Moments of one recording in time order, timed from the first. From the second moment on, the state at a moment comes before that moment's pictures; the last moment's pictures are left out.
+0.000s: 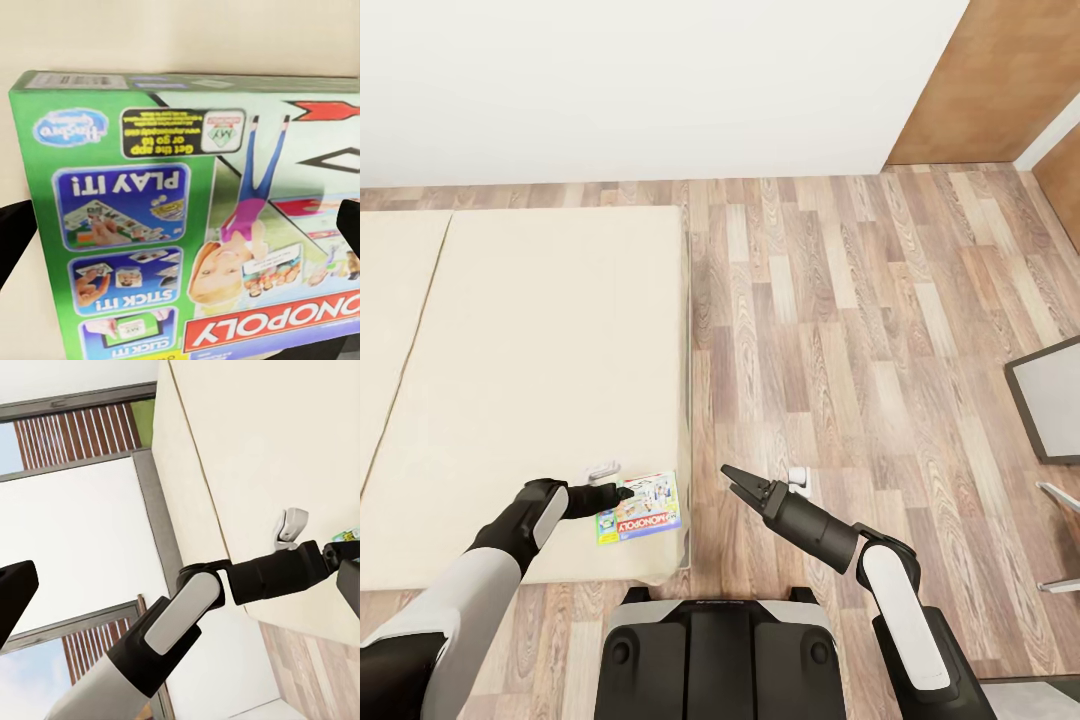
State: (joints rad) left arm -0.86 0.10 0.07 -0.52 0.20 0.63 -0.22; right arm -0.32 0.09 0.06 -1.56 -0.99 0.87 0.41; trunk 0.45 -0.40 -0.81
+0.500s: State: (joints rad) left arm -0.86 0.10 0.07 -0.52 0.20 0.62 -0.23; right arm -0.32 0.09 0.06 -1.56 -0.99 0.87 0.41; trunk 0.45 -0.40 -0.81
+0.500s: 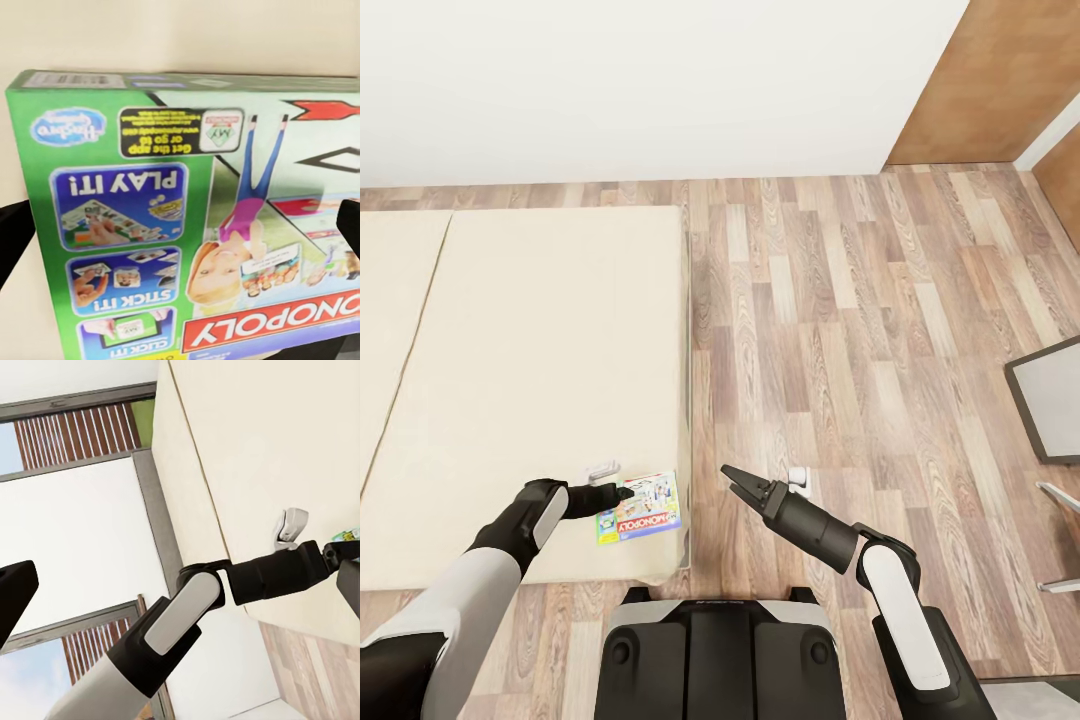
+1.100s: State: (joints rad) left arm -0.86 0.10 0.07 -0.52 0.20 0.62 -0.23; right arm -0.32 0.09 0.06 -1.56 -0.99 0.87 0.41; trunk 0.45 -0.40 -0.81
